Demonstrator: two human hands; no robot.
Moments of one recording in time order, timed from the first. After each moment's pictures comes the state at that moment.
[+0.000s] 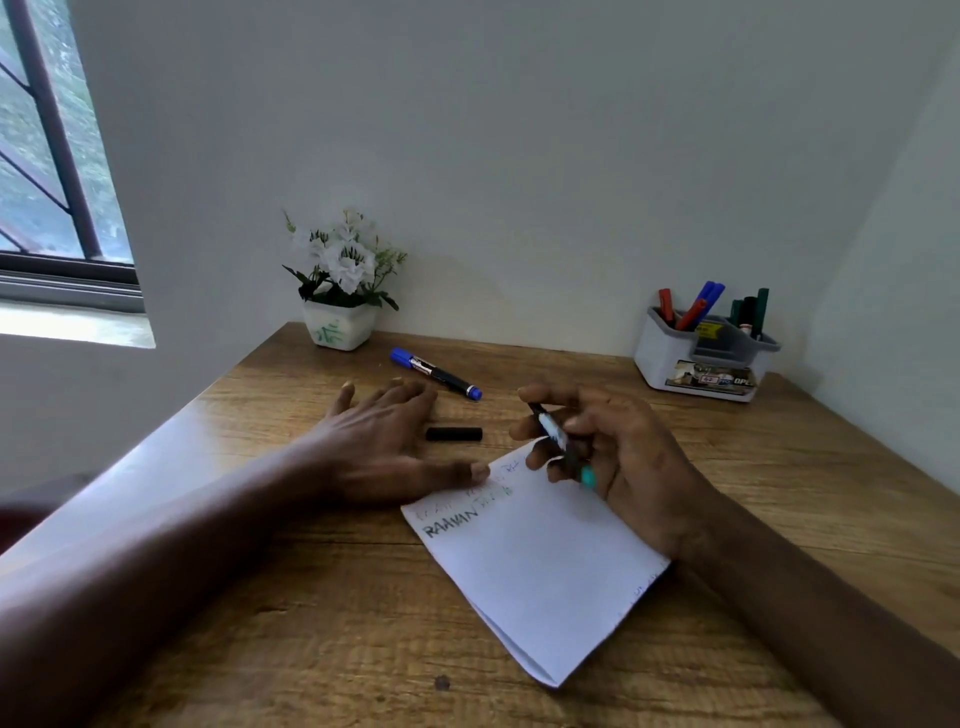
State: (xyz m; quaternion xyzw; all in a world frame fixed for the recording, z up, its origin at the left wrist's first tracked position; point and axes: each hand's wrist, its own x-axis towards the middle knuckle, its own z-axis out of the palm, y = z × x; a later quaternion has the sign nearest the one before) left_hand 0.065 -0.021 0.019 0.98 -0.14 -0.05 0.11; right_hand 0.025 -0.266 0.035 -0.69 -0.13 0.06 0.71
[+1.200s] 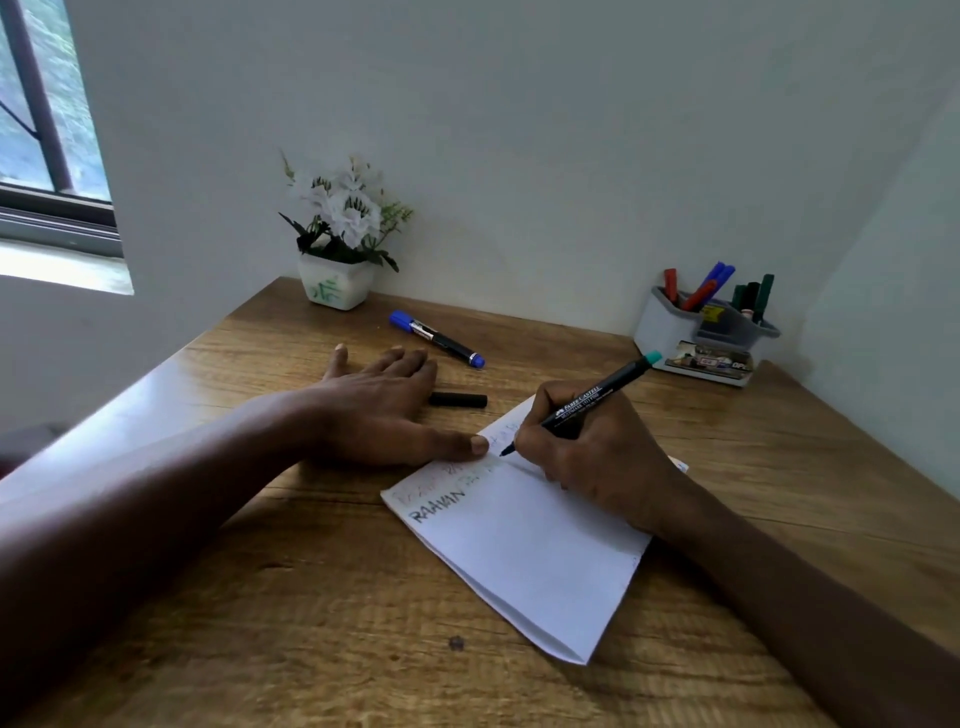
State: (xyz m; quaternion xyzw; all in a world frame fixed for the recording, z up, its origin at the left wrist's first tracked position) left_hand 0.062 -0.023 0.027 0.98 -0.16 -0.12 0.04; right_hand 0.021 -0.250 0.020 -0.87 -0.20 -0.07 0.45
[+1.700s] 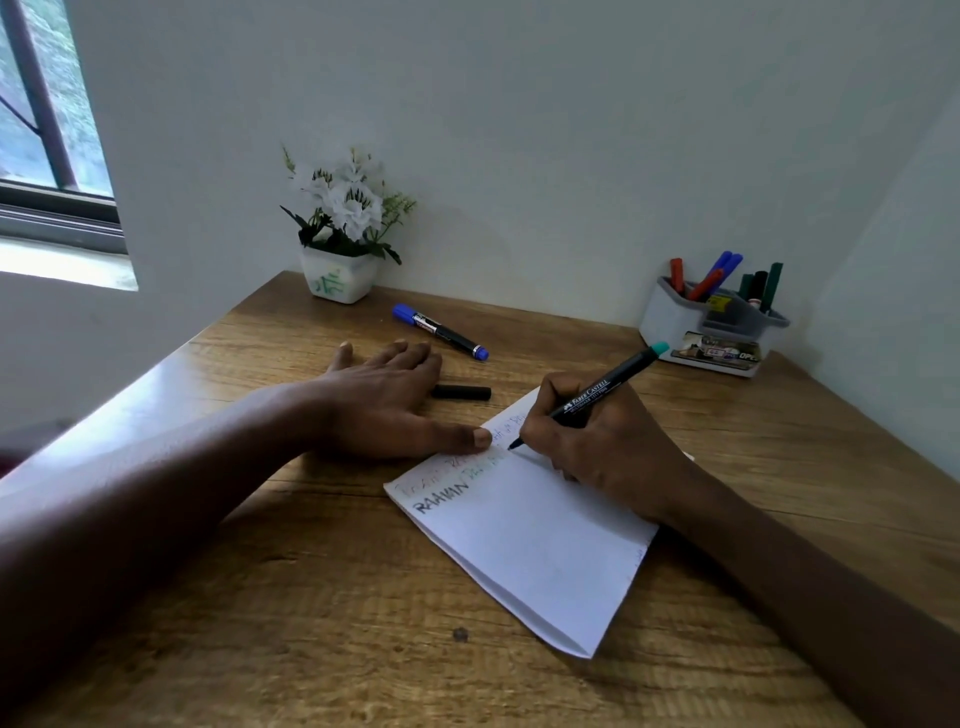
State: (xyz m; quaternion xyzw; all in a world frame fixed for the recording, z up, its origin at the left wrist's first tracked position) left_hand 0.060 -0.023 0.028 0.98 -0.16 -0.13 0.03; right_hand 0.023 -0.252 0.021 -0.85 -0.20 -0.04 0.48
